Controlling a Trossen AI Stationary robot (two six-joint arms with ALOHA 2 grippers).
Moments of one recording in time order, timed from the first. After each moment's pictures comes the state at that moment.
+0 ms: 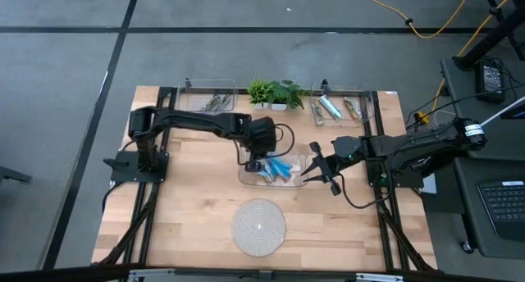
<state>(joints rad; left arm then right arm) 0.14 1.84 1.39 -0.60 0.14 0.22 0.11 1.05 0.56 -0.01 -0.22 -0.29</state>
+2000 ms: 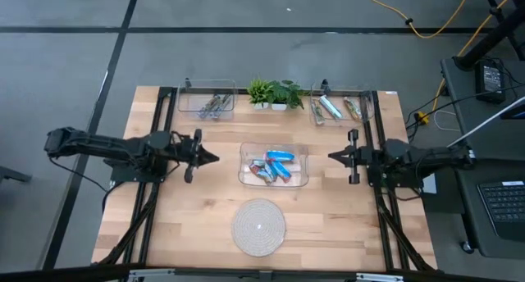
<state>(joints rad) 0.02 0.54 0.15 0.30 0.07 -0.11 0.09 0.08 0.01 0.14 0.11 -0.18</state>
